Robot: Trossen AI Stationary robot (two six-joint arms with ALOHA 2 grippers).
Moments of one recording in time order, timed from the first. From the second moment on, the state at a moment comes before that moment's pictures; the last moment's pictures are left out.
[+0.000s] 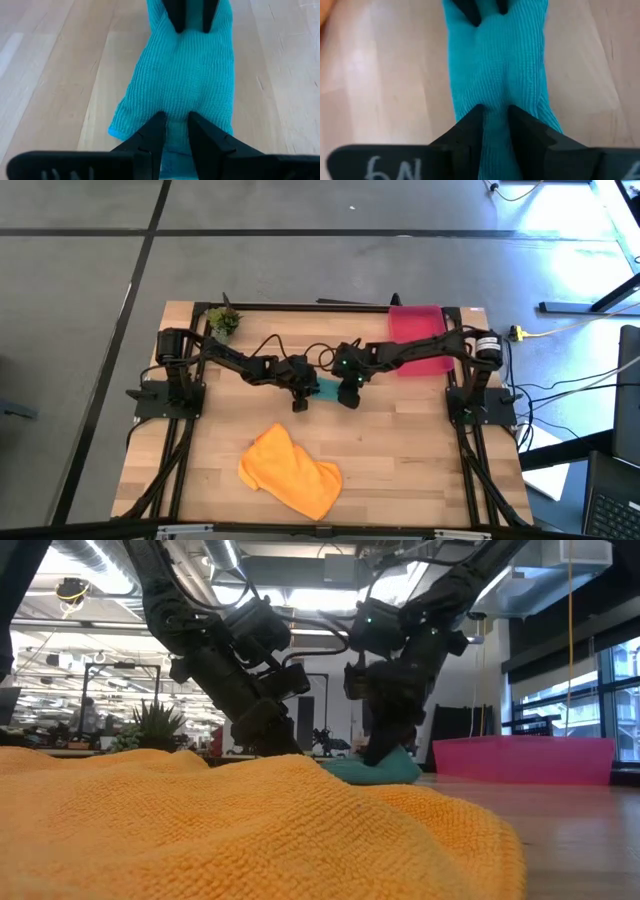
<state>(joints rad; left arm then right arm) 0.16 1.85 0.75 0.31 0.05 0.08 -0.20 1.86 1.06 -0.31 -0.24 0.15</state>
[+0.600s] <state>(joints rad) 0.16 1.82 0.75 0.29 0.04 0.09 -0.20 1.88 1.06 -0.33 -0.18 0.15</state>
